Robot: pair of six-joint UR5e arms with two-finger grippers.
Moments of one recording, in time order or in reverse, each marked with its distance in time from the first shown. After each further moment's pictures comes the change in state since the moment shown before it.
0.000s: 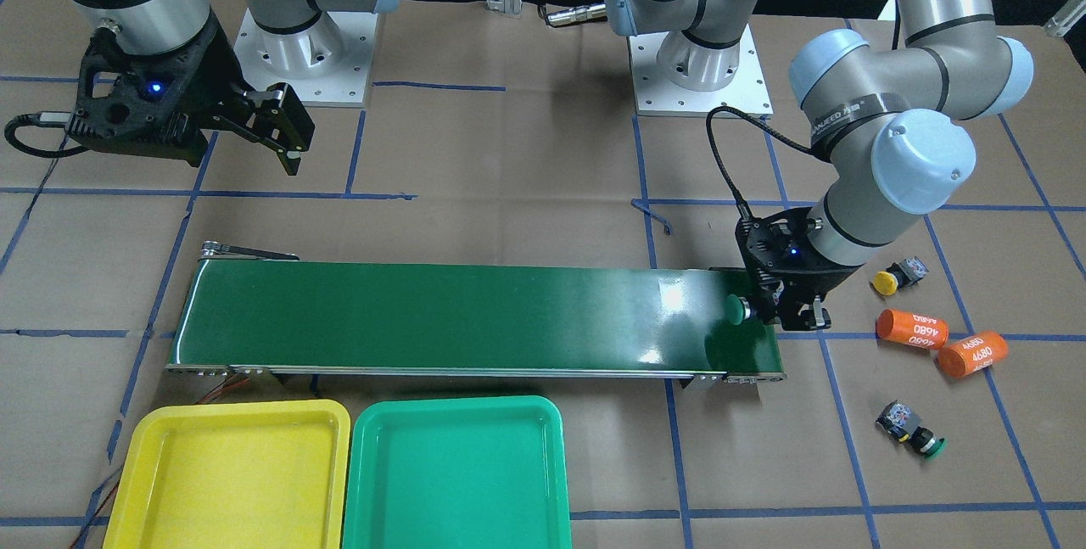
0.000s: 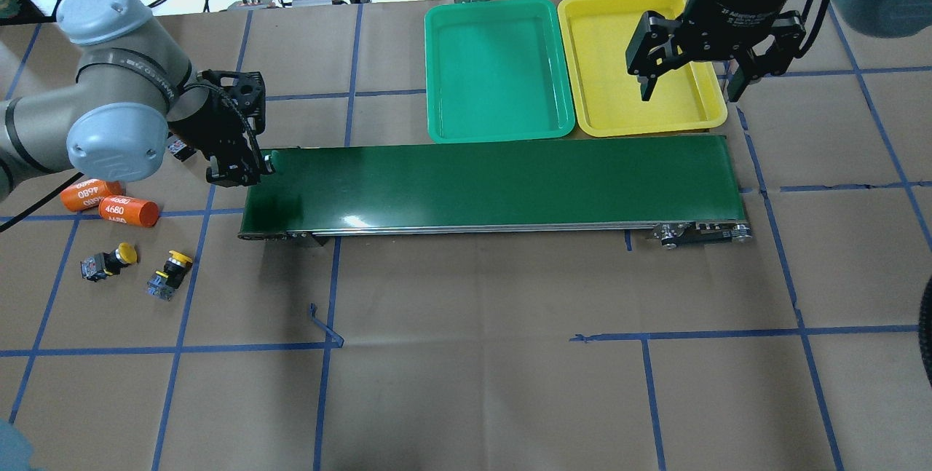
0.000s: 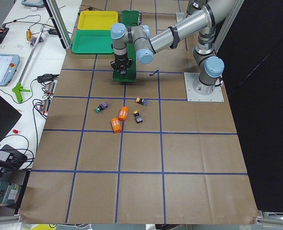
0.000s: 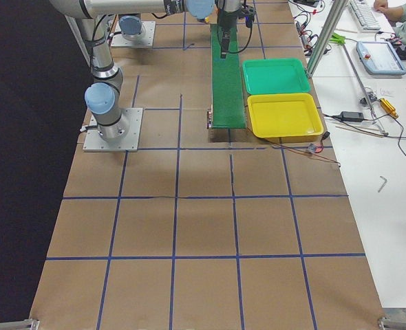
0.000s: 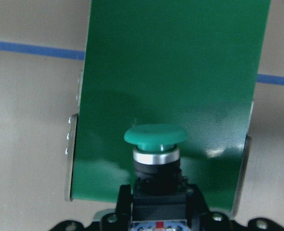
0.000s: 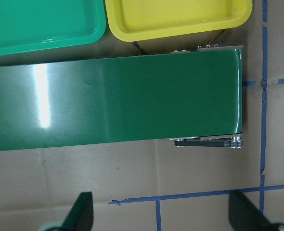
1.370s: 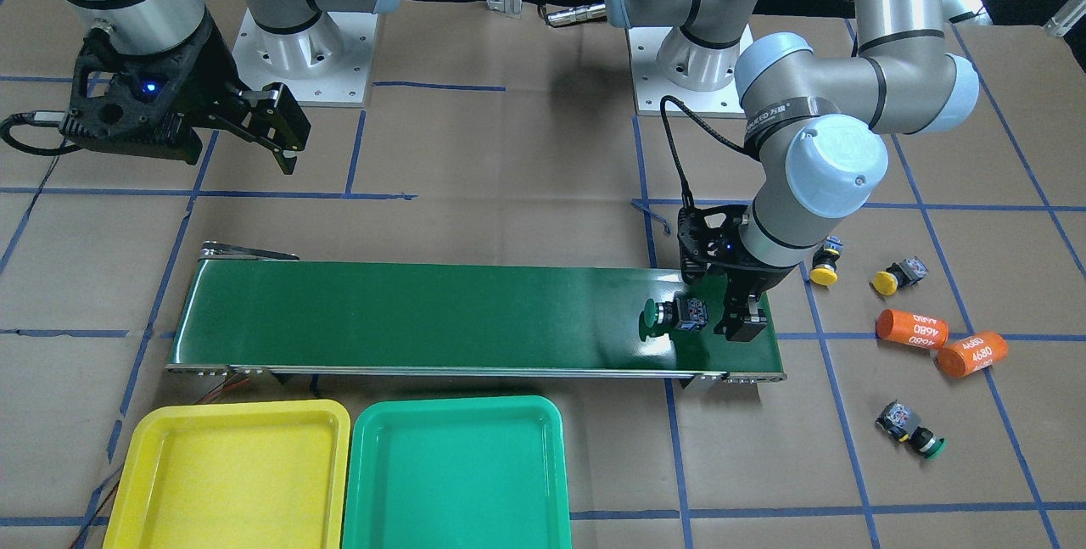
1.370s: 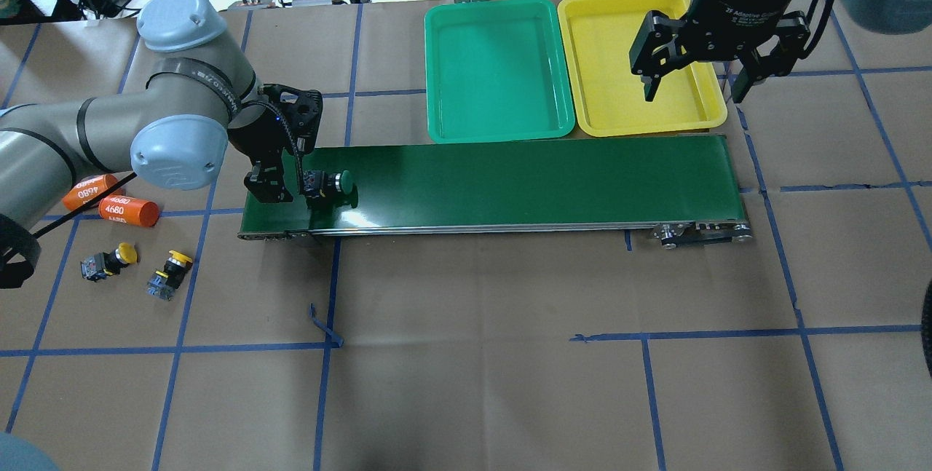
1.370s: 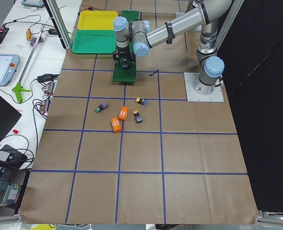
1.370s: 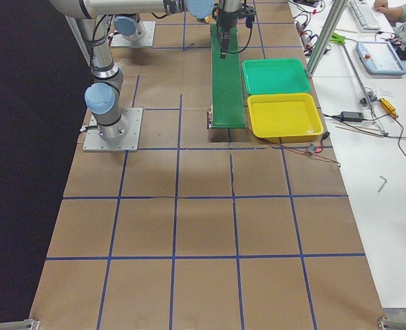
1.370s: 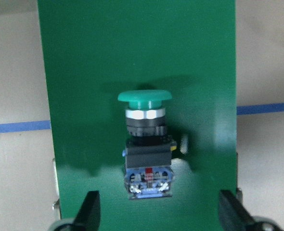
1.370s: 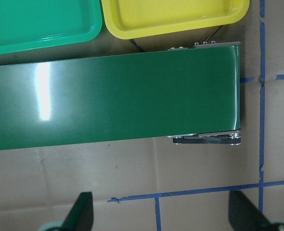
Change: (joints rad) left arm -0.094 -0.006 0.001 0.004 0.024 0.027; right arm -0.005 0.000 -0.001 0.012 0.000 0.007
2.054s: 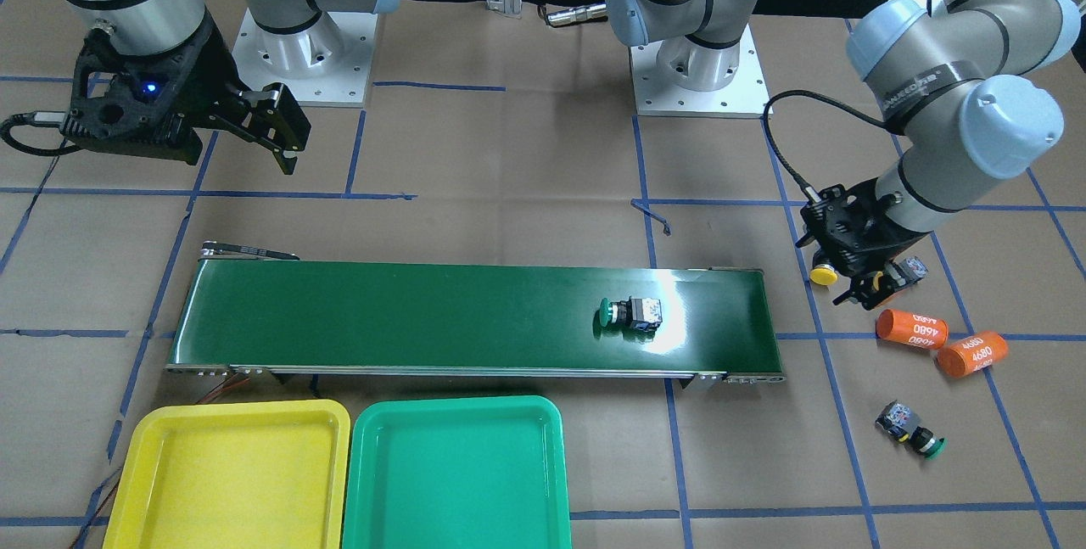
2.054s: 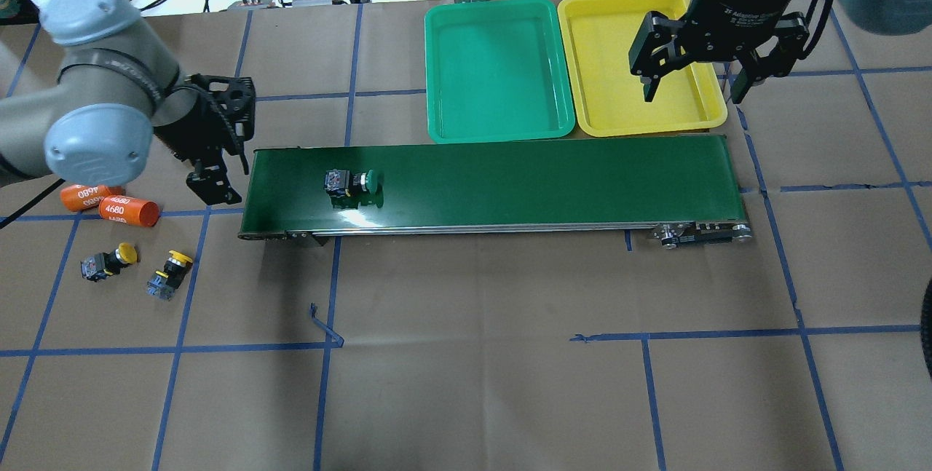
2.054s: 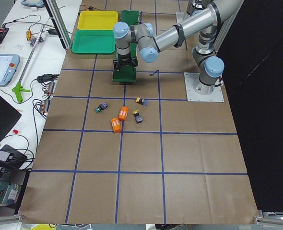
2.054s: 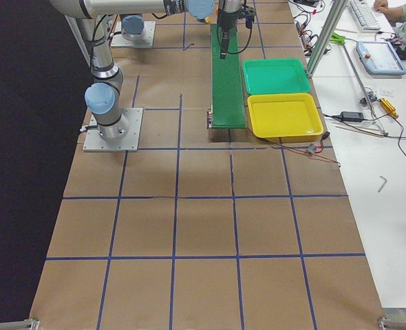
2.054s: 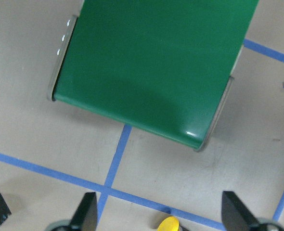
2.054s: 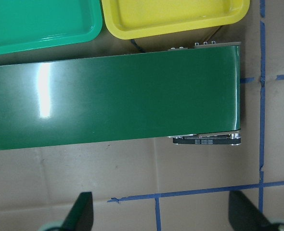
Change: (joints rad) left arm 0.305 0.092 -0.050 -0.086 -0.038 -0.220; right arm -0.001 0.000 0.001 -0.001 0.000 -0.004
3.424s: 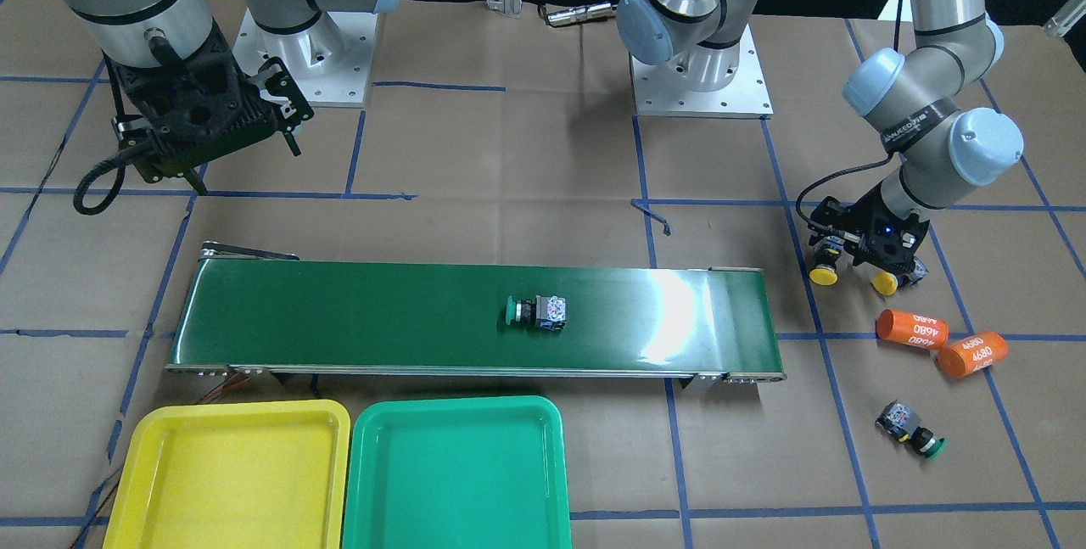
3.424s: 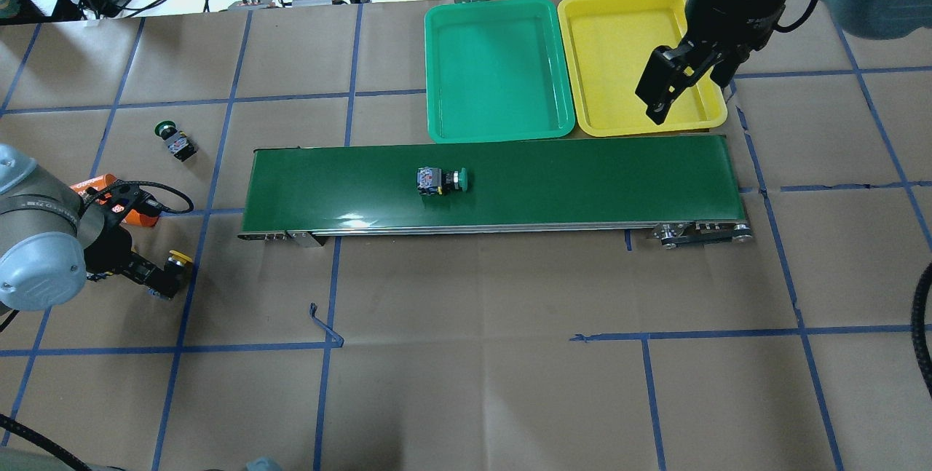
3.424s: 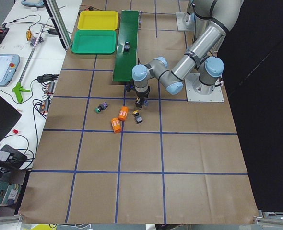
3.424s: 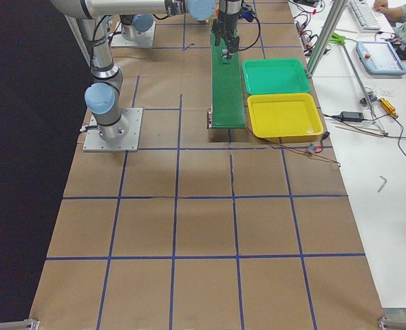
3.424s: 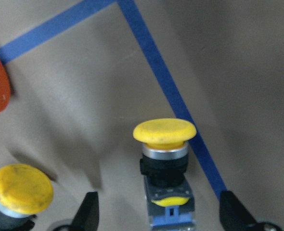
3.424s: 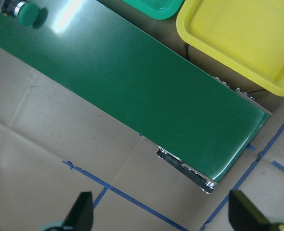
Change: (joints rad) left arm 0.233 -0.058 -0.307 0.319 0.082 -0.405; right arm 0.007 0.010 0.013 -0.009 -0.002 -0.712
